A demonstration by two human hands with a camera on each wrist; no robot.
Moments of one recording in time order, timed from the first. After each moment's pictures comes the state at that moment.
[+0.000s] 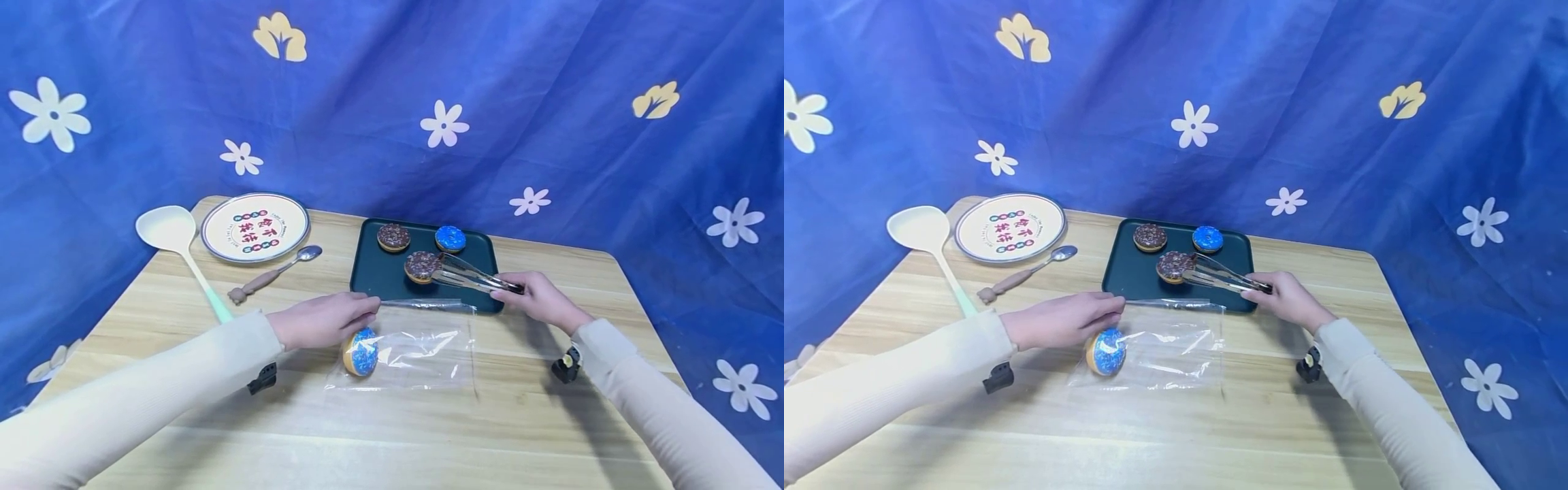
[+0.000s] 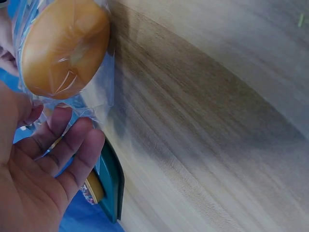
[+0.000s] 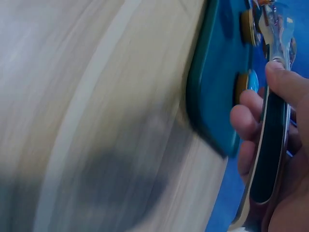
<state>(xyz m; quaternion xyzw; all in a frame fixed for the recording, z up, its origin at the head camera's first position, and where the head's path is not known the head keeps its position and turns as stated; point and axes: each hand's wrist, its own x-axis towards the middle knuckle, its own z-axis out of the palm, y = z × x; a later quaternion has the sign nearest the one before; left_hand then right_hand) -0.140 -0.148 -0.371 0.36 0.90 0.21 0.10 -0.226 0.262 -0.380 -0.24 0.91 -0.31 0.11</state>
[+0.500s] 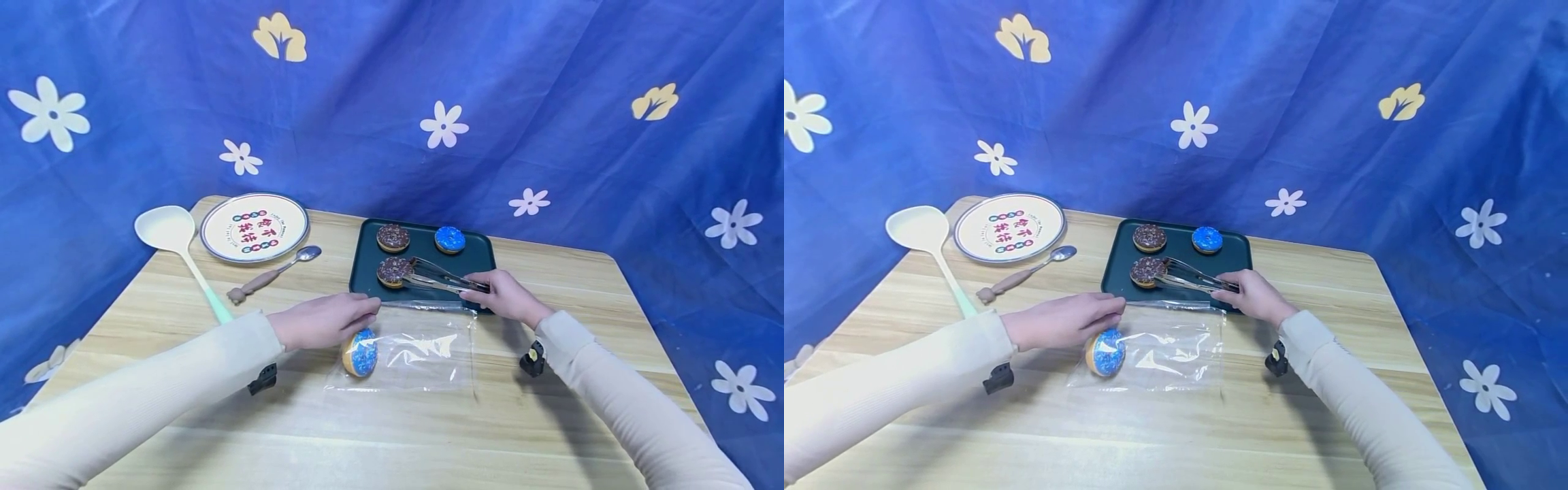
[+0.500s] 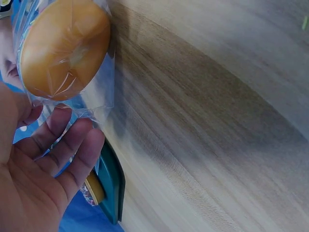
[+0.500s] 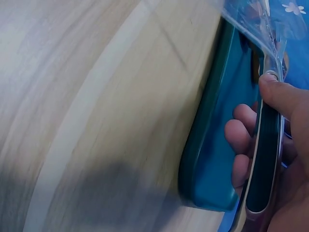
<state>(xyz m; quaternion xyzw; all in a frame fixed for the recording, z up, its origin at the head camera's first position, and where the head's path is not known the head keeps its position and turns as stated) -0.141 -0.146 -0.373 0.36 0.91 0.20 0.10 -0.234 0.210 -0.391 -0.24 0.92 -0.28 0.15</state>
